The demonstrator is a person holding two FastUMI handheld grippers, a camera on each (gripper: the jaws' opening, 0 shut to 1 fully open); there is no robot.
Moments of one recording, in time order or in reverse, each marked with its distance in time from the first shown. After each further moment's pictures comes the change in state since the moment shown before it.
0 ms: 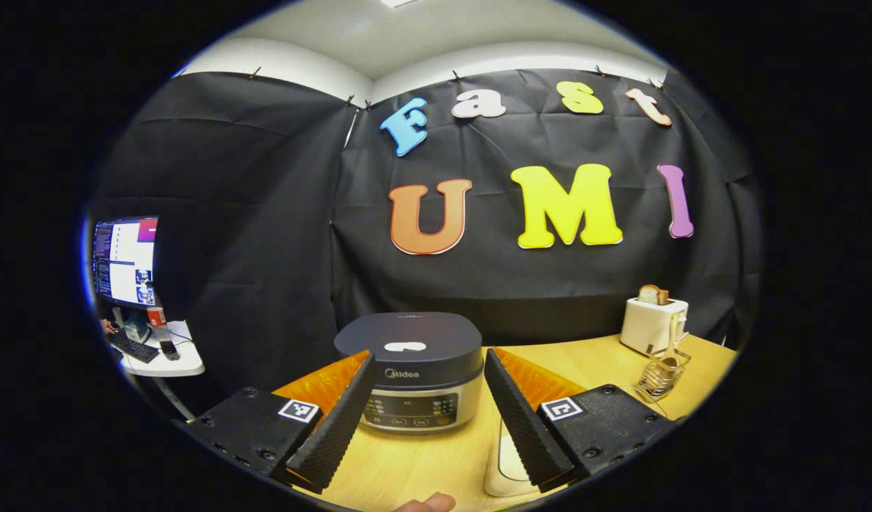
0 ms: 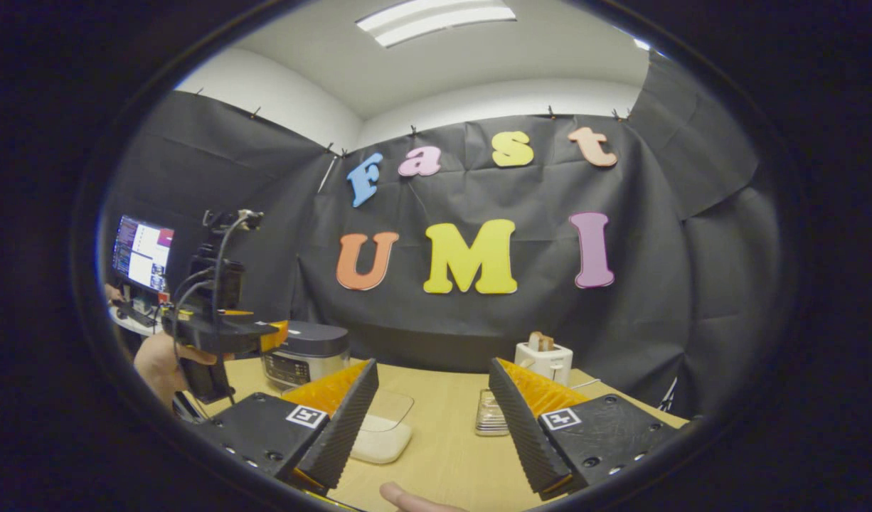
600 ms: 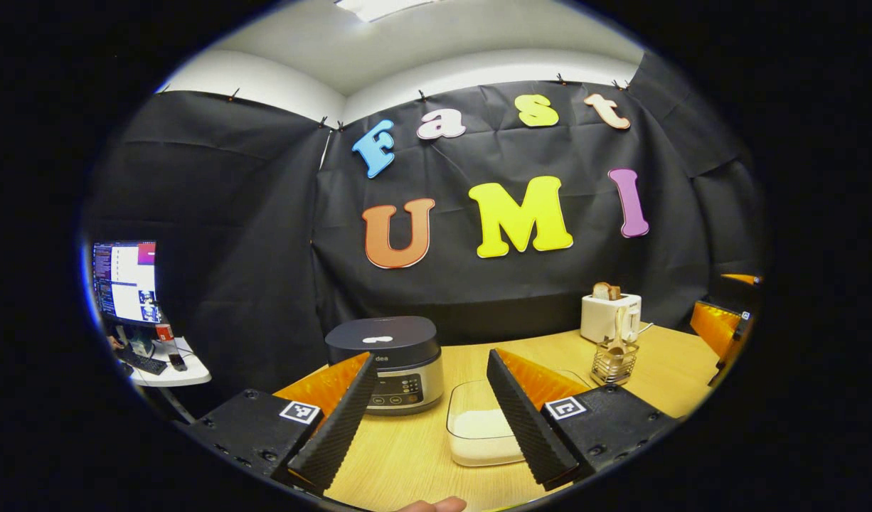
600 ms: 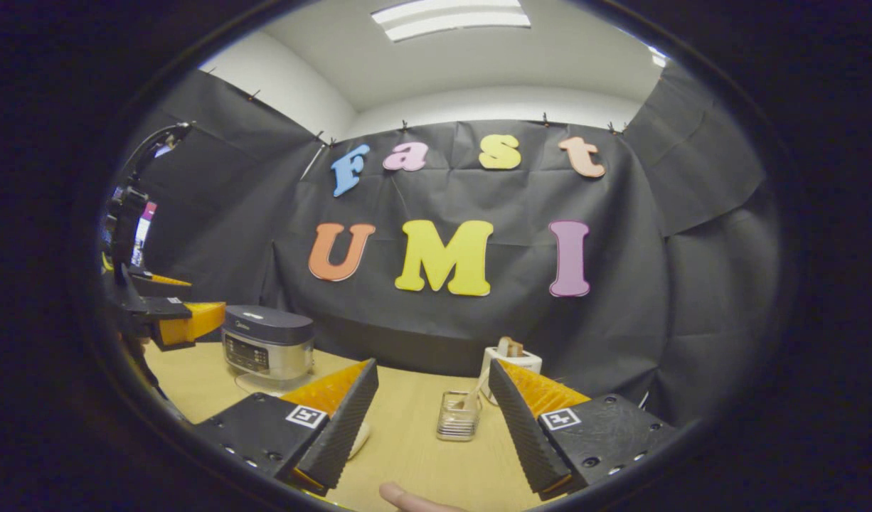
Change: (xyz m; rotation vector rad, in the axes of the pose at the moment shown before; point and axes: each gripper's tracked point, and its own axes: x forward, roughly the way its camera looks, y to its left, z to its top) left arm -0.093 -0.038 0.026 0.031 -0.048 -0.090; right arm 0.015 -0.036 -0.008 -0.055 0.002 -0.084
